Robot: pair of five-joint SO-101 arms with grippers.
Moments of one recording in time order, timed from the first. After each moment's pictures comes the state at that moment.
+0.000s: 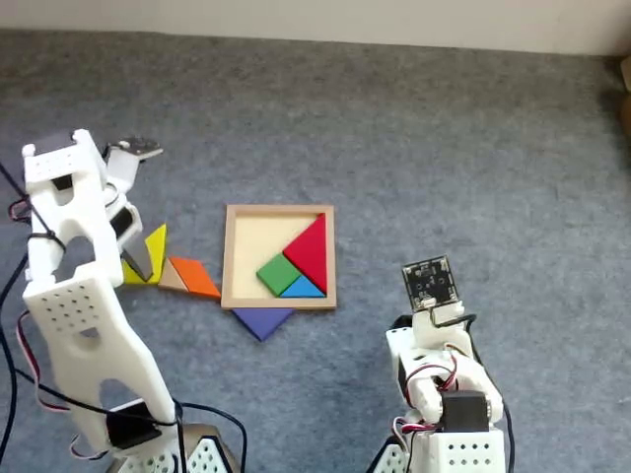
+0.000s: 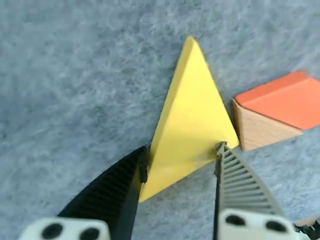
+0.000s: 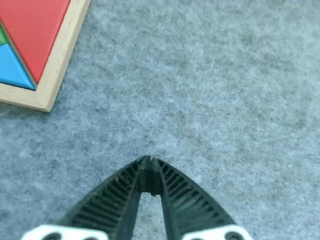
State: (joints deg) left arm -24.5 45.7 -26.6 96.7 -43.1; right arm -6.7 -103.9 96.2 64.9 16.1
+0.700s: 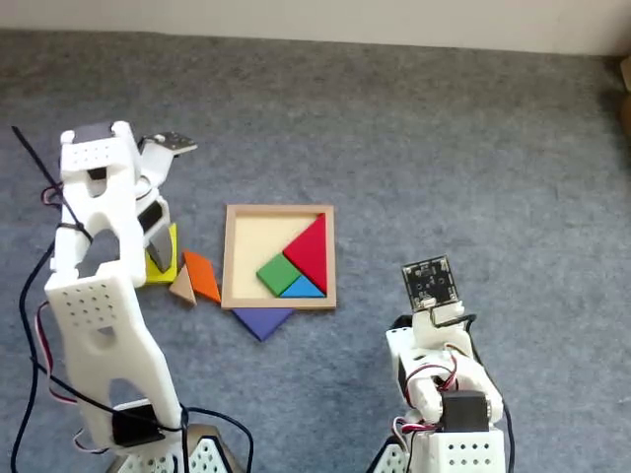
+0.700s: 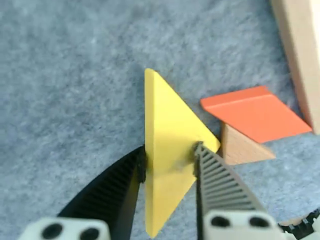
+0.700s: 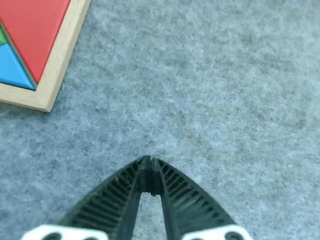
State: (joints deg) left arm -16.0 46.0 -27.2 98.9 -39.7; right arm -6.7 -103.9 96.2 64.9 16.1
